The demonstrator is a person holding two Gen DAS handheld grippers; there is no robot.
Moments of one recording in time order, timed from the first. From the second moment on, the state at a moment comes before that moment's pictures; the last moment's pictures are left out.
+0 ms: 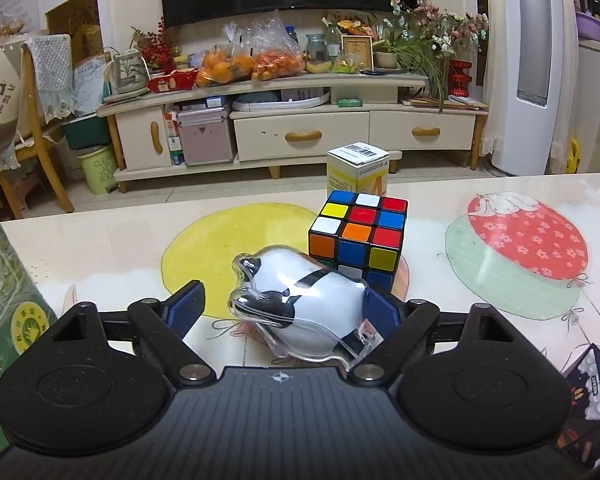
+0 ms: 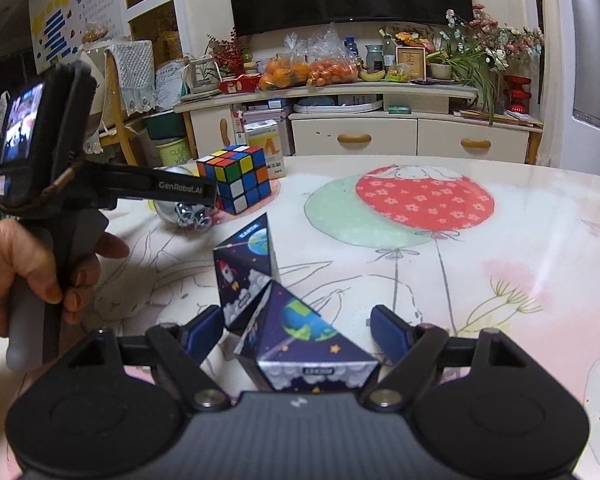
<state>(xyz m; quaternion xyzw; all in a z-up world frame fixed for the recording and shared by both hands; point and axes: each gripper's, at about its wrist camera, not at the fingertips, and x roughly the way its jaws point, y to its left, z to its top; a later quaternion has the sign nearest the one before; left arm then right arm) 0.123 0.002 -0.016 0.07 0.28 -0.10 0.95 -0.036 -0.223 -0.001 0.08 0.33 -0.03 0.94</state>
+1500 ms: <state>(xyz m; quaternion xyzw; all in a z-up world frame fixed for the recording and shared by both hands) 0.008 0.037 -0.004 0.07 0.33 -0.07 0.94 -0.072 -0.220 0.003 0.11 0.32 -0.05 0.94</state>
